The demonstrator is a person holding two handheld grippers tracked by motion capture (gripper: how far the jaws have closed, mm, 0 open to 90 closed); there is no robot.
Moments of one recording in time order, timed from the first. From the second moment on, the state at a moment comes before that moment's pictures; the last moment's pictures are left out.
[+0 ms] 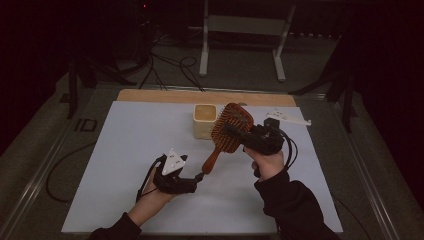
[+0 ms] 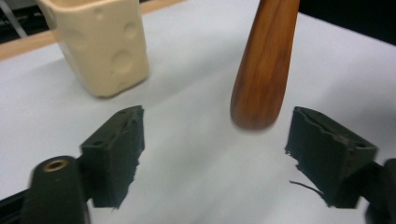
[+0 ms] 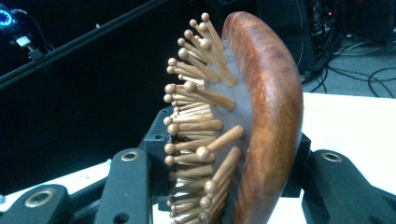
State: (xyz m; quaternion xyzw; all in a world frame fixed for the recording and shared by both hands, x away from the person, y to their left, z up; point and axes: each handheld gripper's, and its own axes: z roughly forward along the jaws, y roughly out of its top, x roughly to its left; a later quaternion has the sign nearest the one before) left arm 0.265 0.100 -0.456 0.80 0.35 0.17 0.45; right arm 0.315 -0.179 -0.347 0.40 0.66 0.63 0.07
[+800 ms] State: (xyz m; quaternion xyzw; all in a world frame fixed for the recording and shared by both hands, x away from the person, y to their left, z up) left arm 0.245 0.162 -0.481 0.80 0.35 0.14 0.47; right arm 0.341 -0.170 -0.301 0.38 0.66 0.64 0.13
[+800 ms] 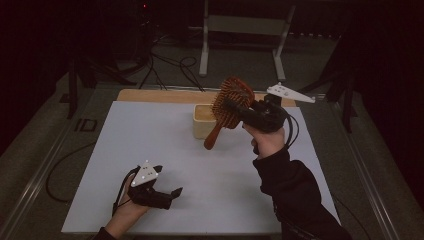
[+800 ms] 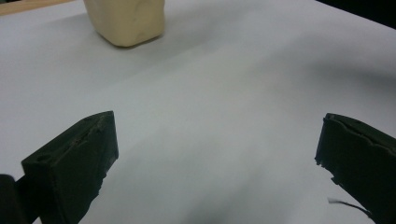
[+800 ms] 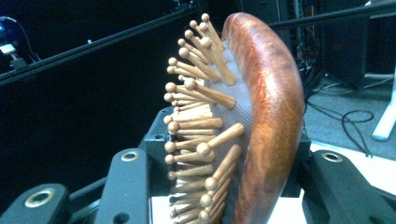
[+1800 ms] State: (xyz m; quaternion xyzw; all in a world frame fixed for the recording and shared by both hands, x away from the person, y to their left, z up) left arm 0.224 0.183 -0.492 0.80 0.34 0.17 0.47; right arm 0.401 -0.152 -0.266 0.38 0.65 0.62 0.20
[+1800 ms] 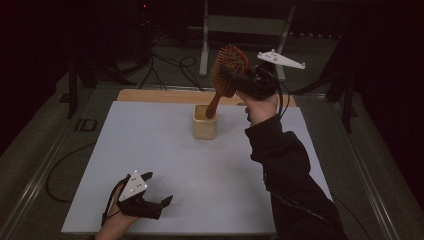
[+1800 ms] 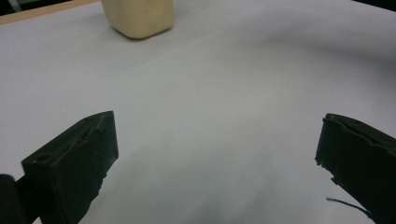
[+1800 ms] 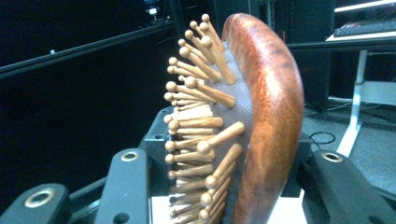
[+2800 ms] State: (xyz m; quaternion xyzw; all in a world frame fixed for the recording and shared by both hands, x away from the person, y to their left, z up) left arm 0.223 0.187 -0.493 0.80 0.33 0.18 0.47; right arm 0.465 -0.115 -0.325 0.41 0.66 0.59 0.20
